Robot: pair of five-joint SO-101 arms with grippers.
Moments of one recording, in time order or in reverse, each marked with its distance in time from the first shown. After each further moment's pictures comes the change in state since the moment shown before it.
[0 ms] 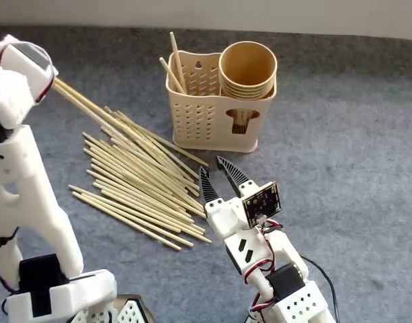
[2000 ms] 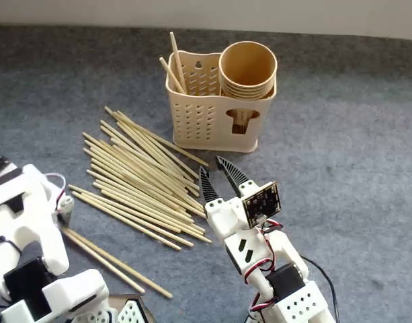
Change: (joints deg) left arm -18.5 -0.1 79.2 -23.9 -11.6; right arm 0.0 0.0 0.0 0.0 0.0
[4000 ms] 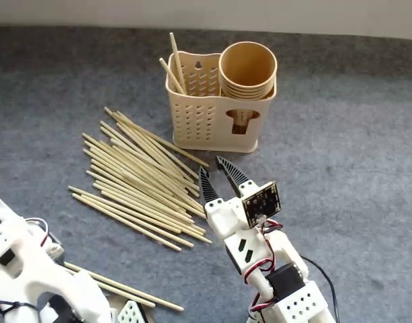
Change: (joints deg) left arm -18.5 -27.6 14.2 16.5 -26.3; right arm 0.0 0.0 0.0 0.0 0.0
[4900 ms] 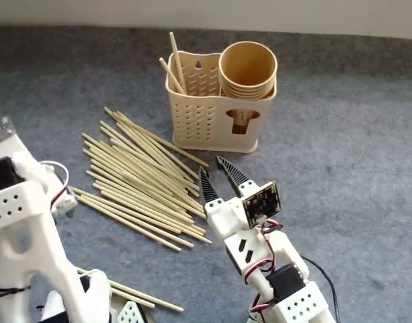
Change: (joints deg) left arm 25.7 2.4 -33.1 22.8 16.4; right arm 0.0 0.0 0.0 0.0 0.0
